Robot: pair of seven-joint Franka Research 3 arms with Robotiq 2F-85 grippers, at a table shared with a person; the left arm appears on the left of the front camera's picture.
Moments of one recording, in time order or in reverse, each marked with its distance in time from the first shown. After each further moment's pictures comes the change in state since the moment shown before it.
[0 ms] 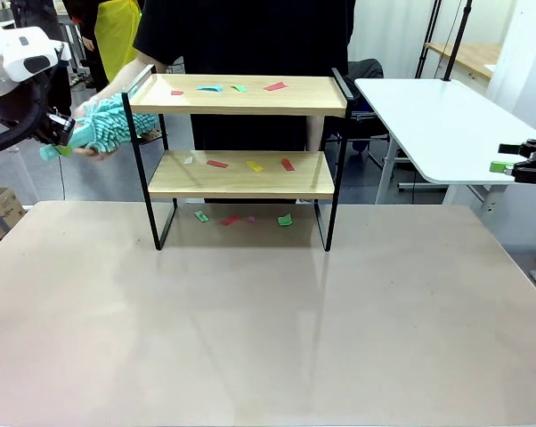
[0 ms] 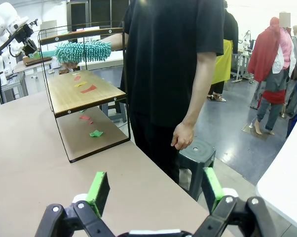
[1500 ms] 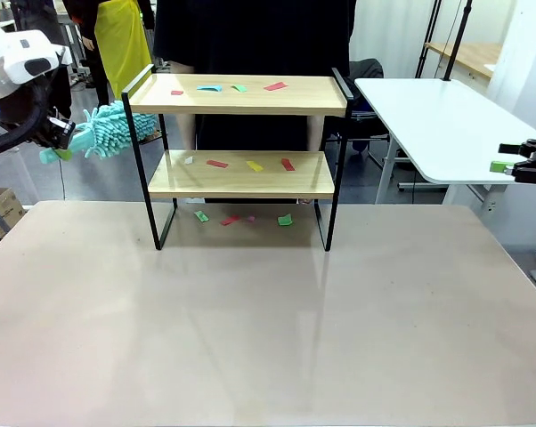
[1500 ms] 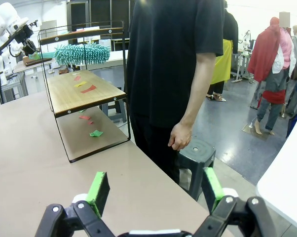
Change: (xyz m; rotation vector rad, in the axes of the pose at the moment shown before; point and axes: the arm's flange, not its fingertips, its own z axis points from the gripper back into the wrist) left arm -0.002 0.001 0.001 -0.006 0.021 -0.008; right arm 0.000 0.000 0.000 0.000 0.000 0.000
